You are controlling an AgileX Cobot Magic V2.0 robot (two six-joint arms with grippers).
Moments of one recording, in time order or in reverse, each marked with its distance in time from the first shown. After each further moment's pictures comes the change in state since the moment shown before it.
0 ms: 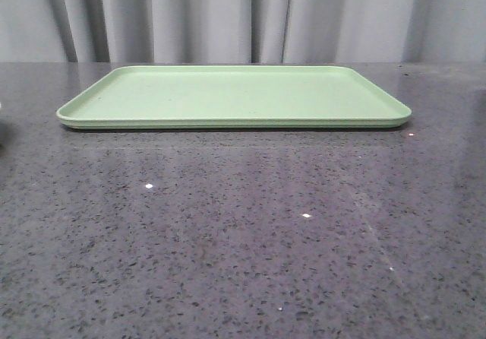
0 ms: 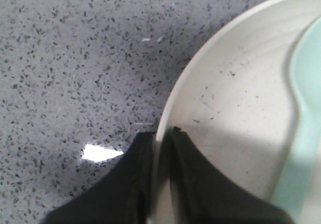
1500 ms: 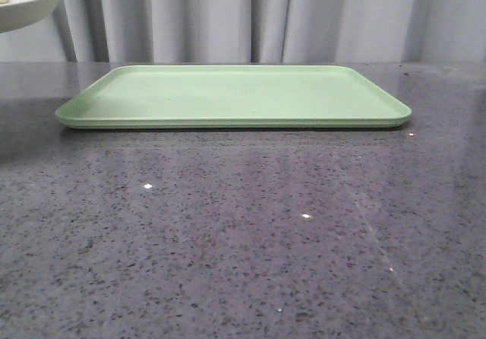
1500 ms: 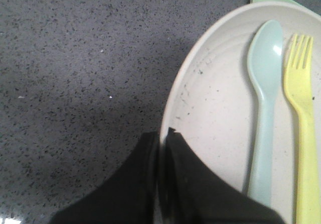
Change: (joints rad) left arm 0.123 -0.145 -0.182 -0.613 0.255 0.236; right arm 0.000 0.000 0.000 0.000 0.008 0.000
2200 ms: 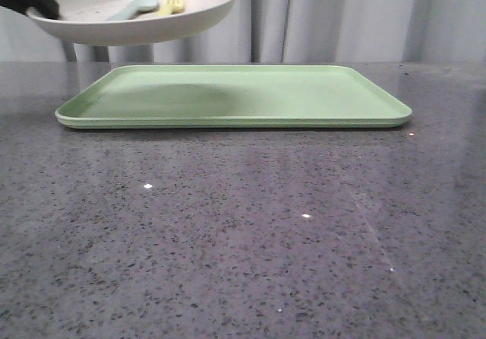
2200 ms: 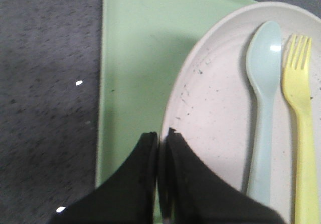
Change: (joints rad) left arm -0.505 0.333 -0.215 -0.026 -0.225 -0.164; right arm 0.000 0.000 0.000 0.000 0.000 0.000
